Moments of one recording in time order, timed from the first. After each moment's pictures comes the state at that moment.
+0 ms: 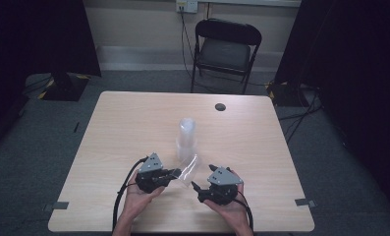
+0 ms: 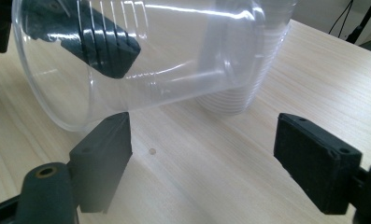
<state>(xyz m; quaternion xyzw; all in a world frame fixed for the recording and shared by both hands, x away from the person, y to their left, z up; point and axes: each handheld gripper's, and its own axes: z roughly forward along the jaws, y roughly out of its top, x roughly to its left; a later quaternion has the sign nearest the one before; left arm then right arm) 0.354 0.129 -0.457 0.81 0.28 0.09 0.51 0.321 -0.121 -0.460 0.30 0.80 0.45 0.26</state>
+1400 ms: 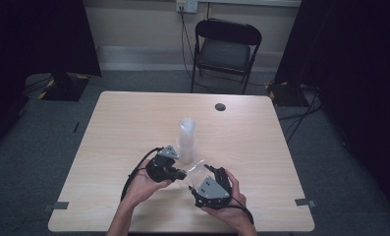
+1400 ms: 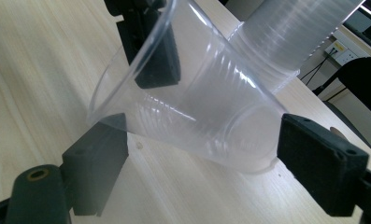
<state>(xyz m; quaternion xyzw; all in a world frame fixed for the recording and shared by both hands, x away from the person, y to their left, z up) 0.381 0.101 -0.433 0.88 0.27 0.00 0.39 0.309 -0.105 -0.463 0.17 0.83 0.39 0.36</state>
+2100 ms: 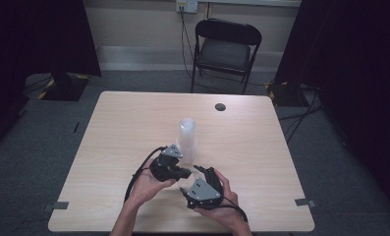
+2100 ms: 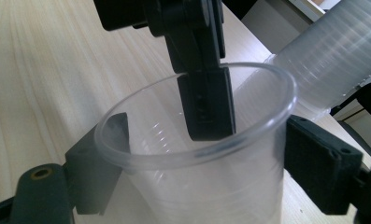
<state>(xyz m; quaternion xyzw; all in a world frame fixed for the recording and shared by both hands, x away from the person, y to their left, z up) 0.382 0.091 -0.430 0.87 0.27 0.01 0.40 0.308 -0.083 -0.460 0.14 0.84 0.40 0.35</state>
